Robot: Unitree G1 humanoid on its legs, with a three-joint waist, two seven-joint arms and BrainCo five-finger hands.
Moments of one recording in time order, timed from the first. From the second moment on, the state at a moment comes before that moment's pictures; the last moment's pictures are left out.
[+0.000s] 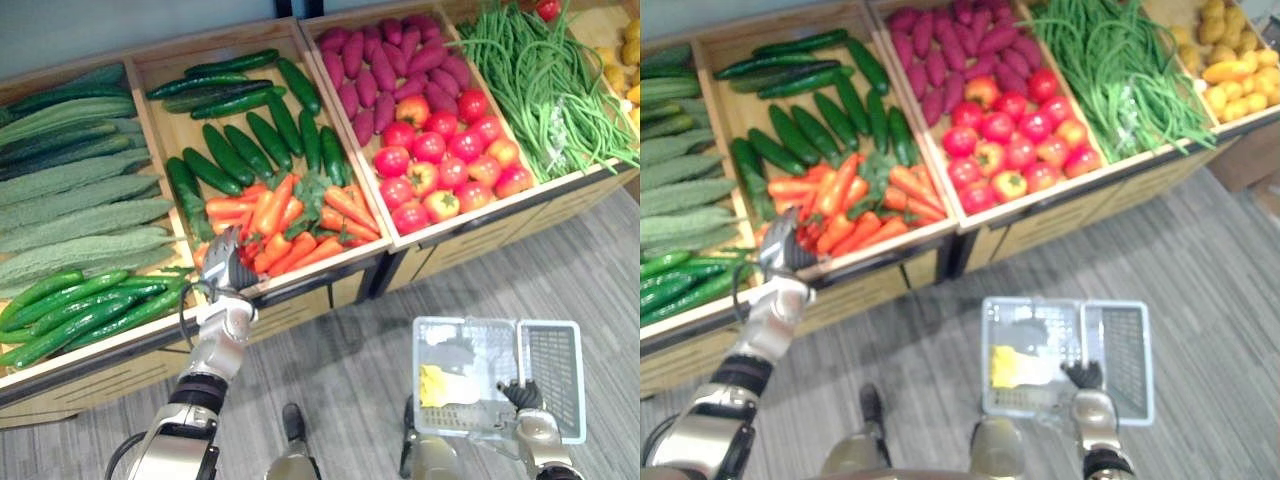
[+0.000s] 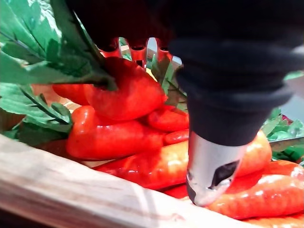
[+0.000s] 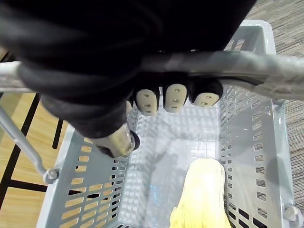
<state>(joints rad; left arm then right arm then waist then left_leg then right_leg) -0.42 0.40 -0.07 0.61 0.64 0.04 0.45 -0.09 -0.21 -0.25 0.92 -0.17 -0.07 -0.21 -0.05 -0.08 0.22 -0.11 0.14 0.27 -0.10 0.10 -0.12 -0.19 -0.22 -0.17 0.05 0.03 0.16</state>
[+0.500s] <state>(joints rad) -0.44 0.42 0.03 0.74 0.65 0.07 0.47 -0.10 -0.21 -0.25 0.92 -0.19 -0.08 -0.21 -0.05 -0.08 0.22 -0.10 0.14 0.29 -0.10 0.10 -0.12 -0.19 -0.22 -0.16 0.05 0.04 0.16</state>
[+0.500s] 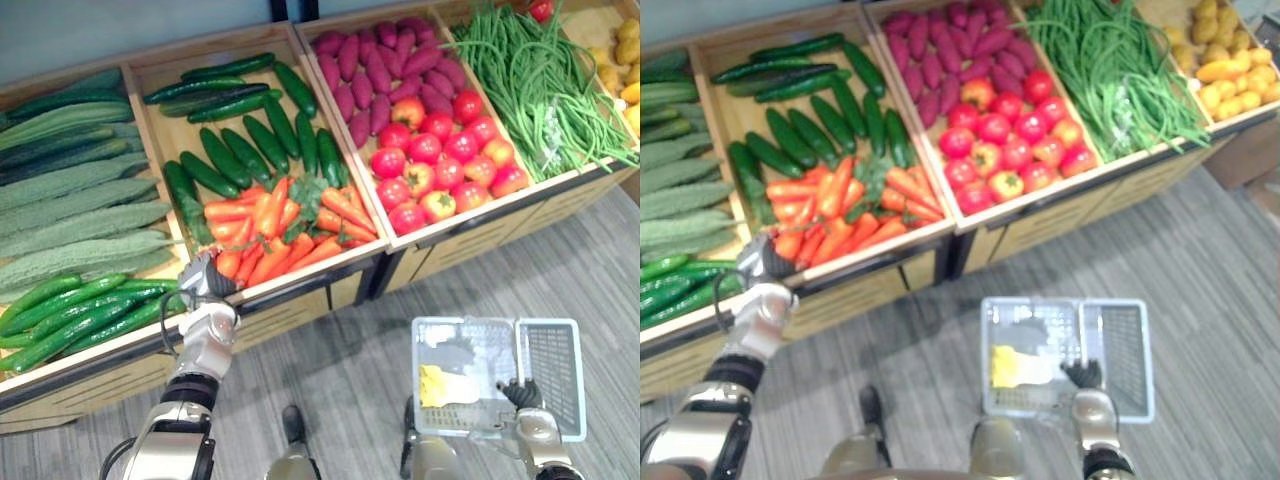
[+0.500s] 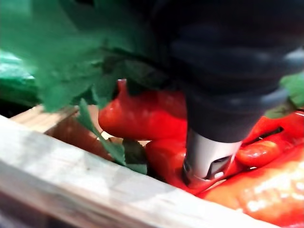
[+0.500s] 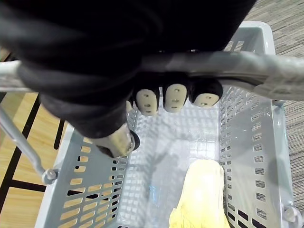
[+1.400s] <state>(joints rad) -0.47 0.52 0.04 0.58 0.65 0.07 0.49 -0.09 -0.21 -0.23 0.91 -0.20 -0.08 -0.21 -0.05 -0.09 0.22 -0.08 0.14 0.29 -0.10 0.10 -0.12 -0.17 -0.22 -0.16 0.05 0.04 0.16</state>
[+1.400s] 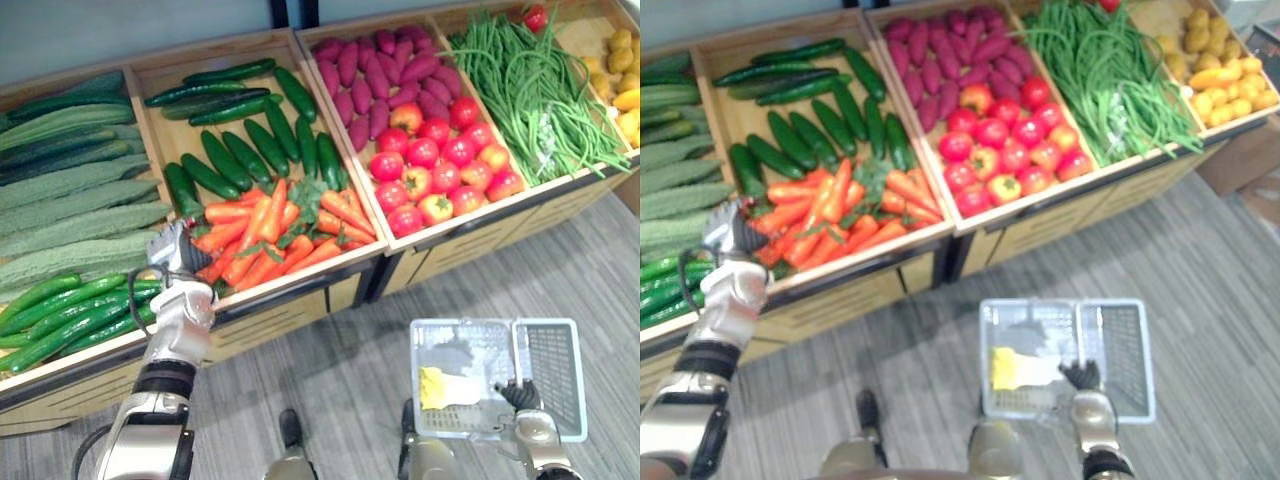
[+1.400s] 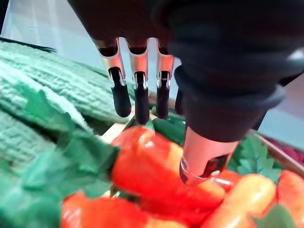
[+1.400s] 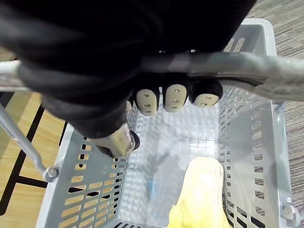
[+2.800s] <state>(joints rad) -0.55 0.55 0.03 0.87 0.65 0.09 0.47 -0.07 -0.22 -0.23 0.87 -0.20 -0.08 -0.21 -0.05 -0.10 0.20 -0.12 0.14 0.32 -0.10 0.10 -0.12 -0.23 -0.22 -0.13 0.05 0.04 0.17</state>
